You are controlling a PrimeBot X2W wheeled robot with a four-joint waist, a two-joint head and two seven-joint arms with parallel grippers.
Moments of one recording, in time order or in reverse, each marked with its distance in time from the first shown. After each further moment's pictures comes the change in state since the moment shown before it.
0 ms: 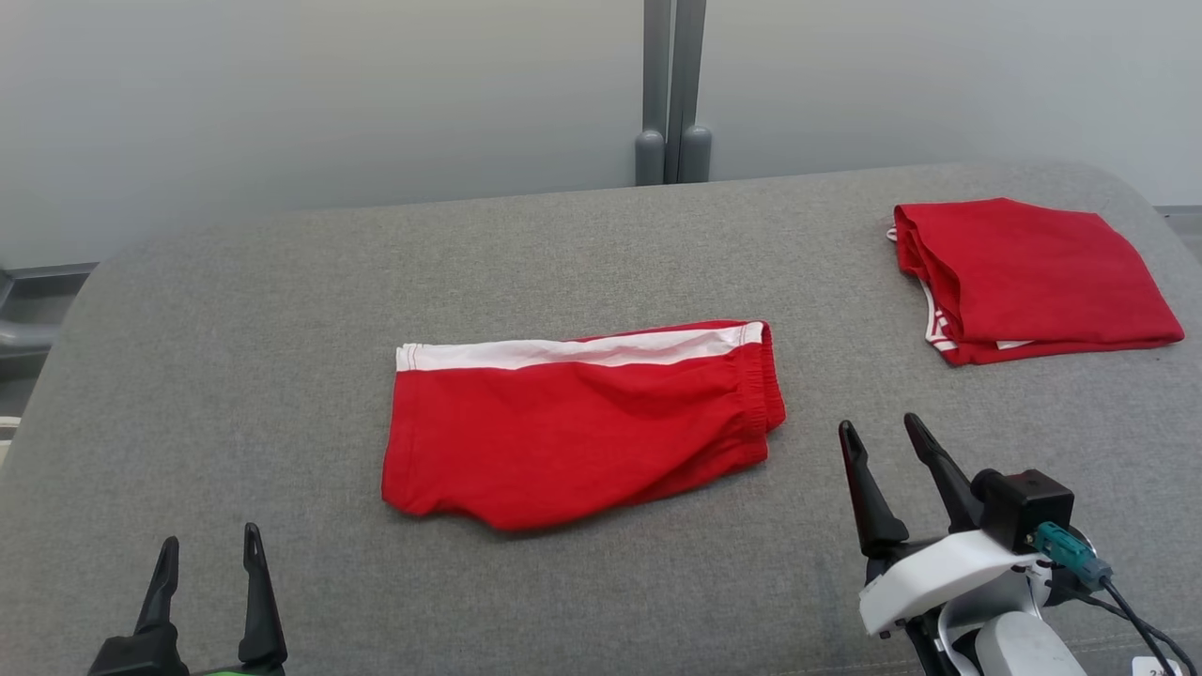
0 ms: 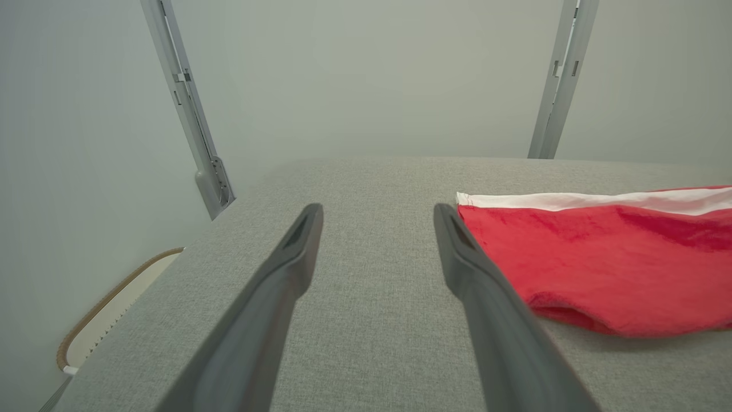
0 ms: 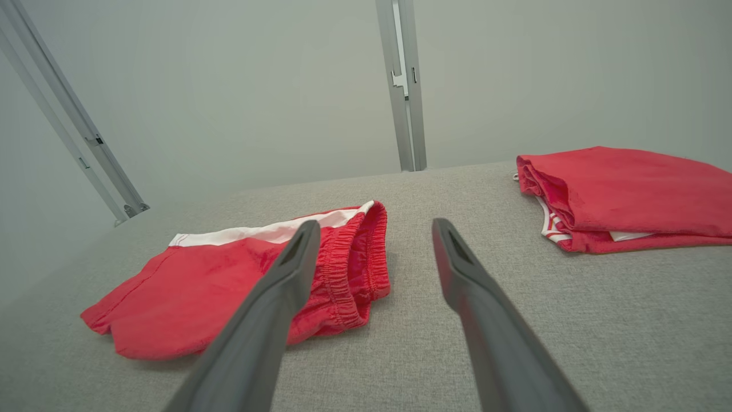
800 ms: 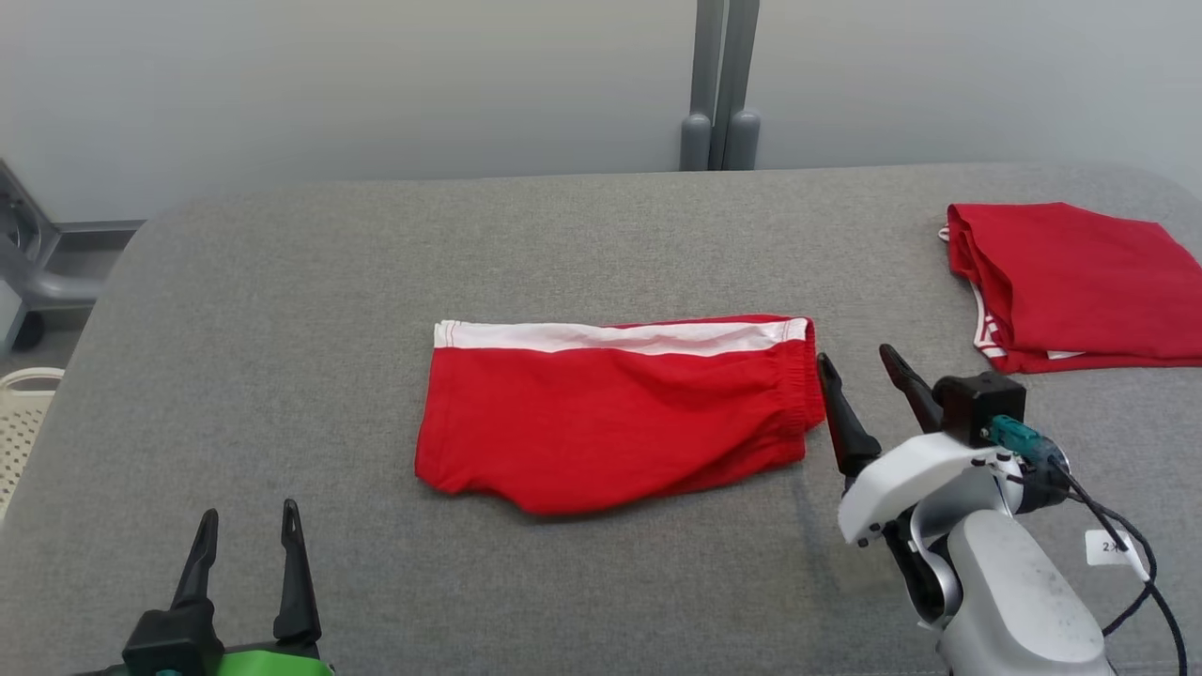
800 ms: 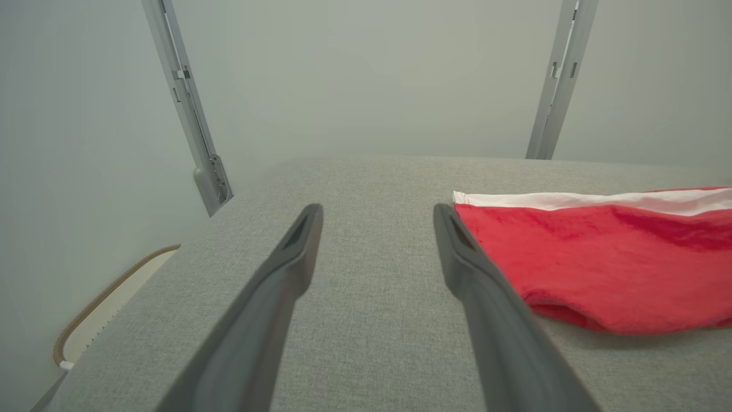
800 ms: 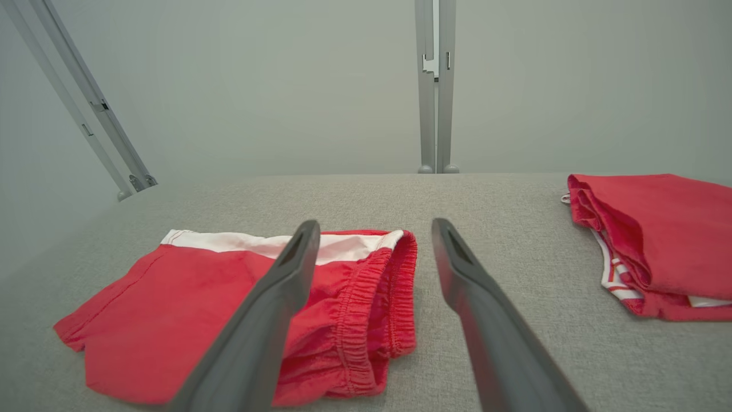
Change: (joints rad) left arm -0.028 -0.006 -0.050 0.001 0.002 -0.003 -0.002; right arm -0.223 0.000 0.007 0.213 -0.038 0.000 0.035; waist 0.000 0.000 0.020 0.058
